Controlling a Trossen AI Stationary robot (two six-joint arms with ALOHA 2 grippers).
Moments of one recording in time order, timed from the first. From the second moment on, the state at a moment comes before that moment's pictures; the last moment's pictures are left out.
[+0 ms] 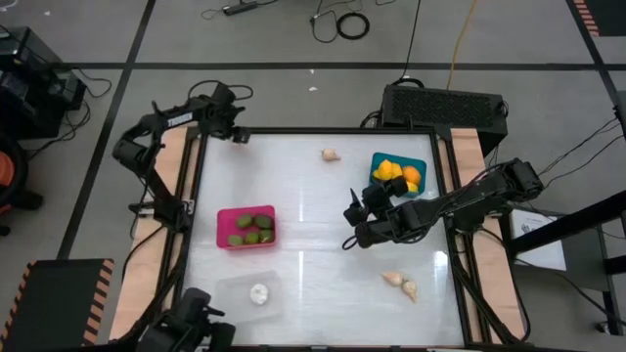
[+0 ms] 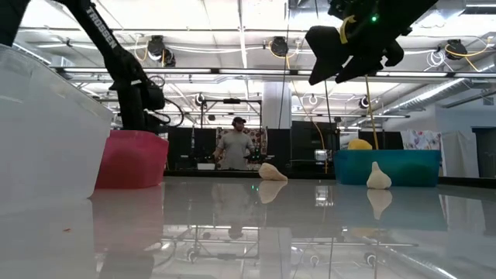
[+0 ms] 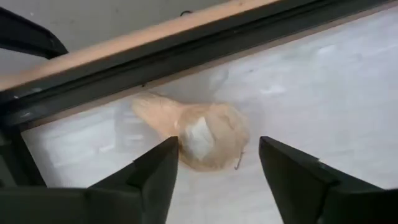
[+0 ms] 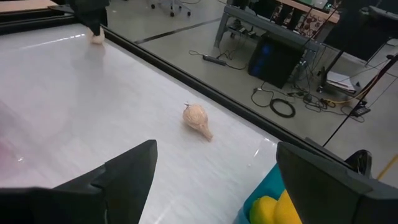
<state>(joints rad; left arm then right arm) 1.16 1.71 1.07 -0.65 0.09 -0.10 0.28 1.50 1.01 -0.66 1.15 0.92</state>
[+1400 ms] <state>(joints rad) 1.13 1.63 1.07 -0.76 0.22 -0.03 0.28 1.50 1.01 -0.63 1.15 0.89</state>
